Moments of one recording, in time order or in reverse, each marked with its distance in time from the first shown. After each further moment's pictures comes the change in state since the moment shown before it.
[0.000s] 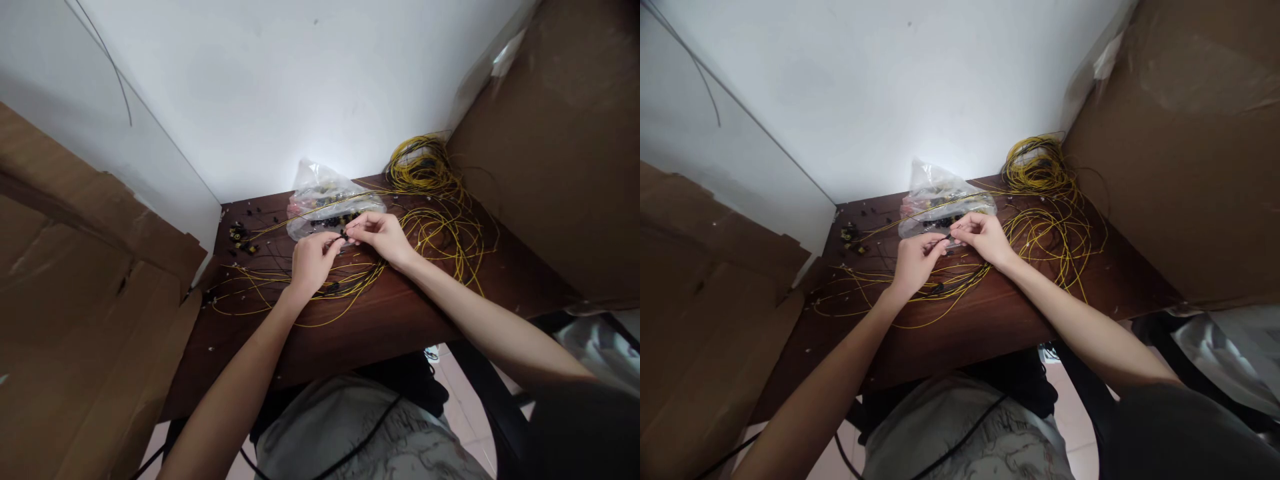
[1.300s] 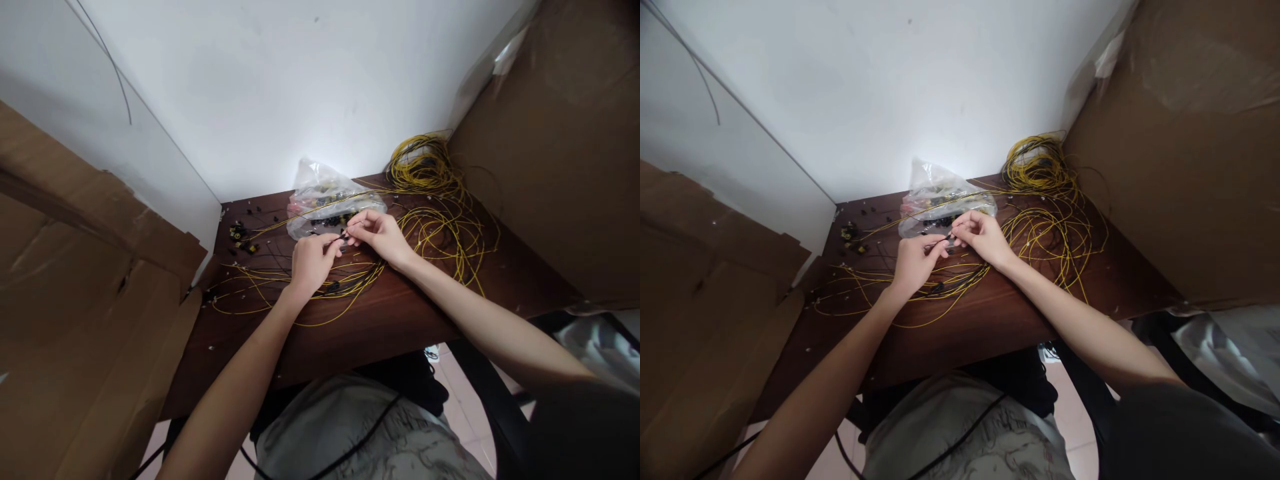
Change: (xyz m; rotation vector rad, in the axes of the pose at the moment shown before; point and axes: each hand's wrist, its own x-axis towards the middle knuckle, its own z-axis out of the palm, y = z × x) left_hand 0.000 0.000 0.000 0.022 -0.050 -0.037; right_hand 0.000 0.003 0.000 0.017 -0.020 0.015
